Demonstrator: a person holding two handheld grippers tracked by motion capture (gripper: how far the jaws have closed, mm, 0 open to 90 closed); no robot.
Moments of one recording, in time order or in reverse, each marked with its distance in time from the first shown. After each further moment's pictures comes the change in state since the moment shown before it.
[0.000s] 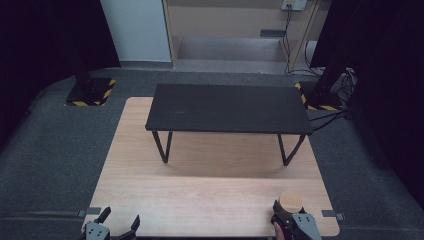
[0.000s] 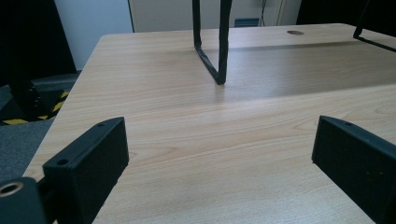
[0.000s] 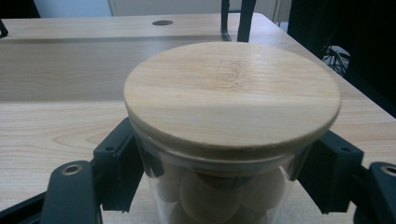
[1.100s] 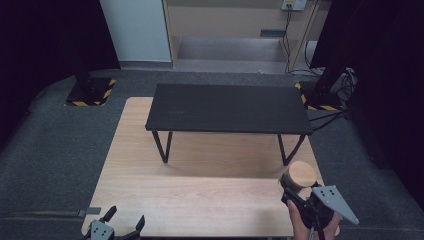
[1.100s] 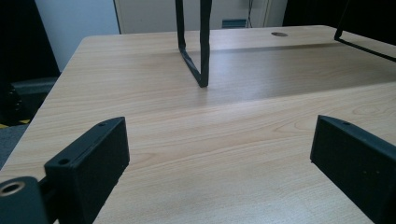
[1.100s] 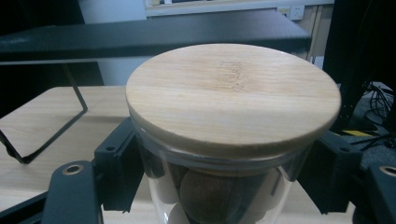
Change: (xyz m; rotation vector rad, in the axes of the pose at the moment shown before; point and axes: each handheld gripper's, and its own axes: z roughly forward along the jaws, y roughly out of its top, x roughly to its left) left arm -0.003 0.003 0.003 -0.002 -0.051 0.001; right arm -0.020 0.138 -0.030 -0.073 0.156 0.022
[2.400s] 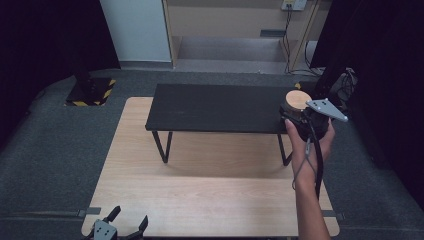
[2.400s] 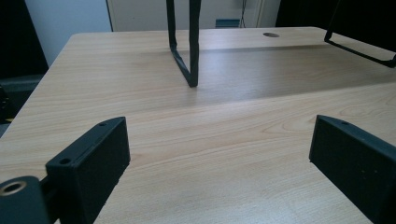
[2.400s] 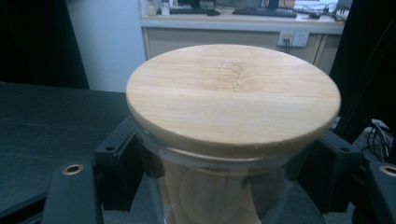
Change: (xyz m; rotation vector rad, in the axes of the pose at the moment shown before) left arm -0.002 0.001 0.003 0.003 -0.023 -0.020; right arm -0.021 0.126 0.144 0.015 -0.002 -0.082
